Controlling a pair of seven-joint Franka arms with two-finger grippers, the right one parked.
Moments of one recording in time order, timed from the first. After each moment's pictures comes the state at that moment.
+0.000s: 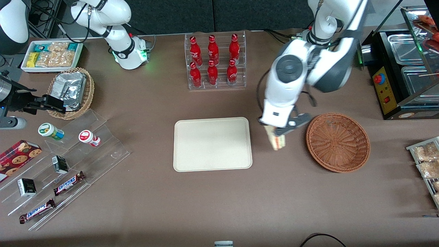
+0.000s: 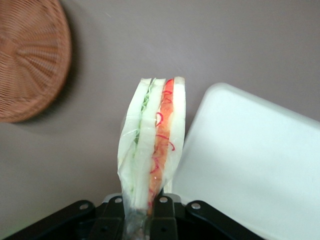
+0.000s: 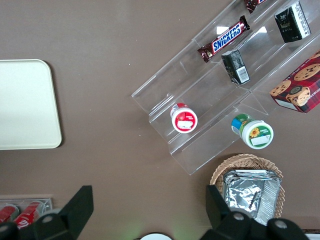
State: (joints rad) arm -0.59 0.31 -0.03 -1.66 0.06 1.90 -1.05
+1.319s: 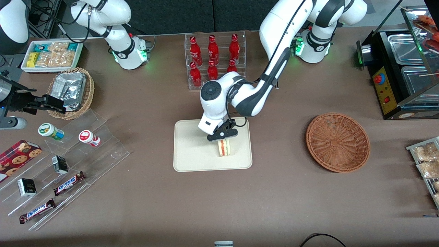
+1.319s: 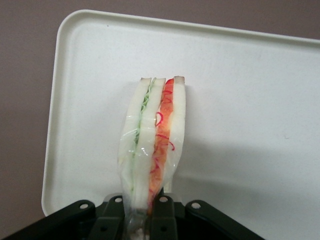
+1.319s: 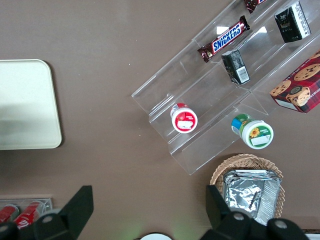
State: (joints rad) arm -0.82 0.76 -0.02 -1.40 0.13 2.14 -1.09
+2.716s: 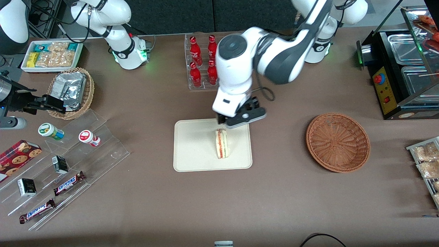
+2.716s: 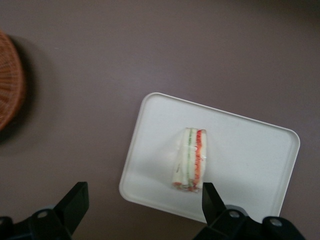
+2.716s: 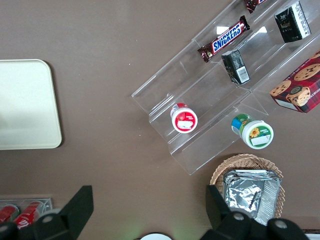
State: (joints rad) arm -0.72 0.41 0.01 -1.33 0.14 1.78 -1.09
